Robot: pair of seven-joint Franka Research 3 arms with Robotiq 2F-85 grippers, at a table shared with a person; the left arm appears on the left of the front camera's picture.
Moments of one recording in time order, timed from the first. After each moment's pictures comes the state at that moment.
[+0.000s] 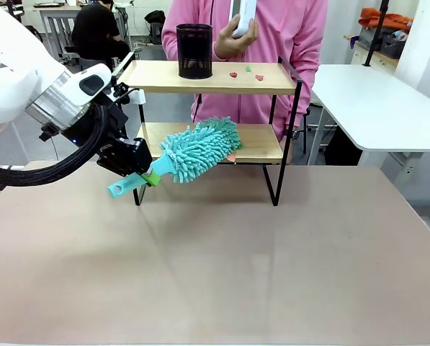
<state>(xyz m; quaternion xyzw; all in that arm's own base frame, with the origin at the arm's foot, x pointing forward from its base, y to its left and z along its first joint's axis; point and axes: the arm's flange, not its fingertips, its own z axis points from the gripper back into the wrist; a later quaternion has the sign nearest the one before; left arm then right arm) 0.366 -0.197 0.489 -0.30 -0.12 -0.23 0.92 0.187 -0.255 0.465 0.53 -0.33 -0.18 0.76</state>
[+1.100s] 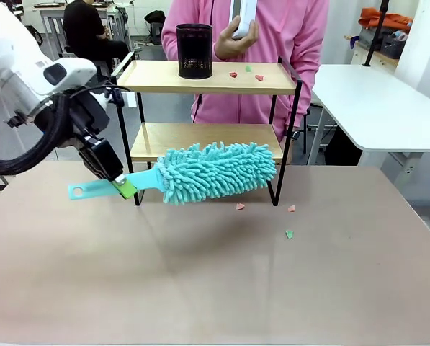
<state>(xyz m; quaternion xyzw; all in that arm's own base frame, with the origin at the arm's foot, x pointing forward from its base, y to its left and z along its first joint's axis) 0.366 -0.164 0.499 -0.37 0.00 -0.39 0.84 0.187 -0.255 0.465 0.53 -0.33 -0.18 0.76</state>
